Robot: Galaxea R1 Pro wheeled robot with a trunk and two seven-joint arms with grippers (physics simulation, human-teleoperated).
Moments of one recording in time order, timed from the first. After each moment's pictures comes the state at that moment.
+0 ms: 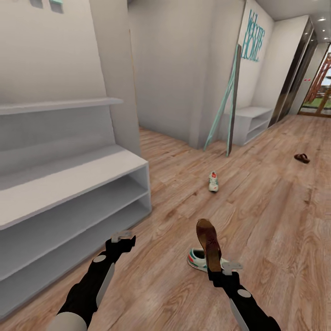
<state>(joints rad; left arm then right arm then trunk) -0.48 -0.08 0.01 -0.90 0.03 0.20 0.00 -0.40 -0.01 0.00 -0.65 0.00 0.03 0.00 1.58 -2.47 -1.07</state>
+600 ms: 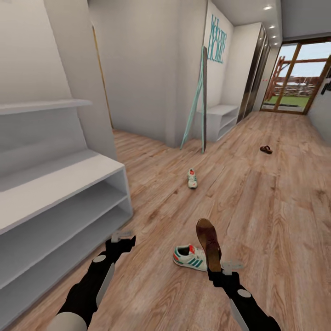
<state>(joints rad) -0.48 -0.08 0.01 -0.90 0.03 0.20 0.00 -0.40 -0.01 0.00 -0.65 -0.01 0.03 0.00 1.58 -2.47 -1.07</state>
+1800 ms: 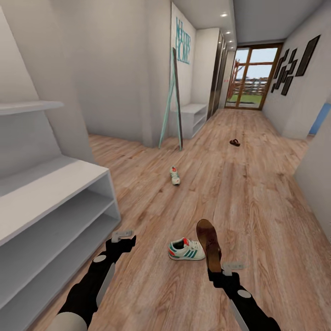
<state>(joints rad) -0.48 -0.08 0.01 -0.91 0.03 0.20 0.00 -0.40 -0.01 0.00 -0.64 0.00 0.02 0.00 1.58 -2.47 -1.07</state>
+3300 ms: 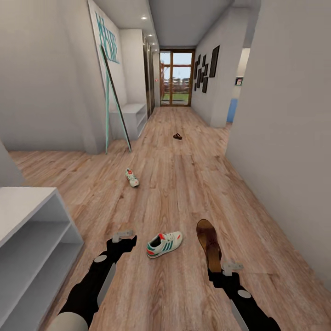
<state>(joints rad) -0.48 -0.09 0.01 -0.90 0.02 0.20 0.00 -0.40 -0.01 0.00 -0.64 -0.01 0.02 0.00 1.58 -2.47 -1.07</state>
